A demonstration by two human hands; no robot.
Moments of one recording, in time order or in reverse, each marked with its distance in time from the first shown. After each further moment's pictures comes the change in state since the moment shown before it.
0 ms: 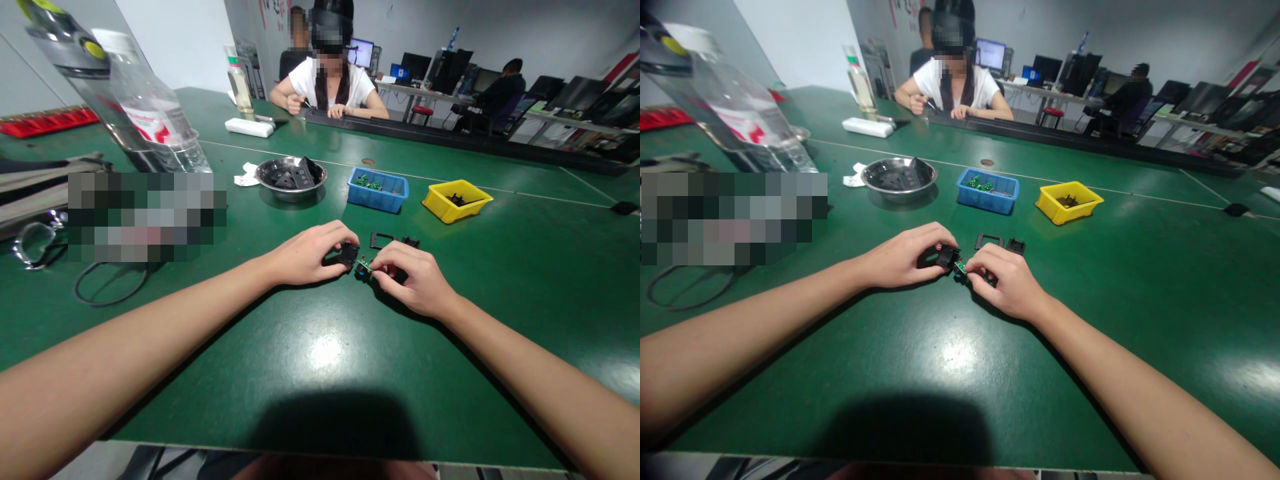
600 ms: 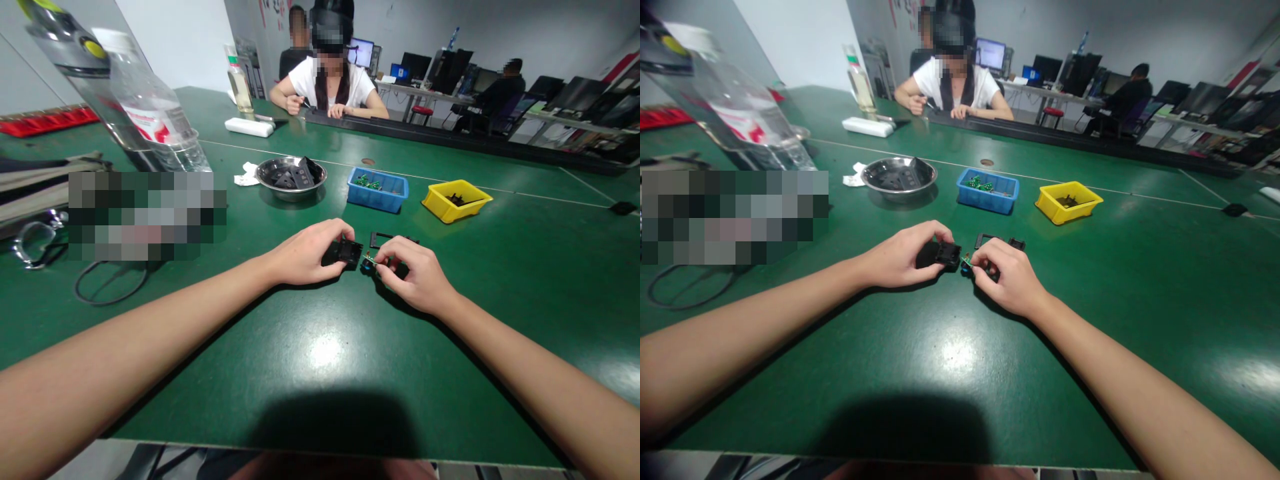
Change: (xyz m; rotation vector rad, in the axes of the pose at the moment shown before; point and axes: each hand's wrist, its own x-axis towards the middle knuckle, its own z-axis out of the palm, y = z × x) left_hand -0.002 0.002 0.000 -0.016 0.074 -0.027; right_hand -0.001 0.004 0.001 -0.061 0.003 0.129
